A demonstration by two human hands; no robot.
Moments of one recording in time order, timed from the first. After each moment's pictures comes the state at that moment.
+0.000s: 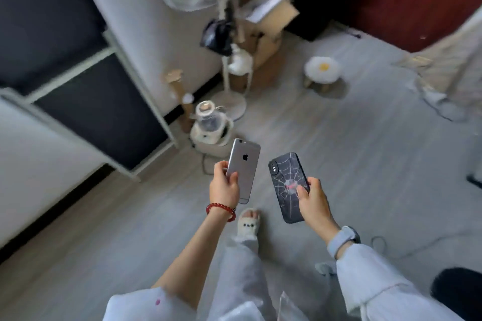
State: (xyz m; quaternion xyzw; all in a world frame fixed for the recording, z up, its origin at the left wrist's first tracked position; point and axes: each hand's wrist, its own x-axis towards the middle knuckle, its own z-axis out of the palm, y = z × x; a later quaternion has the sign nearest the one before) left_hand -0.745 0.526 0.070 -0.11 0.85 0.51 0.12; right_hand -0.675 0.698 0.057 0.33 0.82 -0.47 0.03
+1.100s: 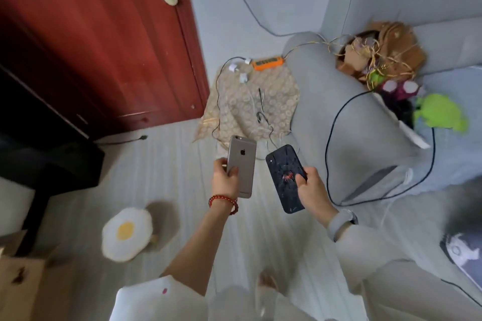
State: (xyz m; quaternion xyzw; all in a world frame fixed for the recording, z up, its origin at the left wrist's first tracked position) left_hand -1.048 1.544 0.107 0.26 0.78 0.45 0.35; right_hand -0.871 1.594 0.093 0.64 0.61 -0.42 -0.21
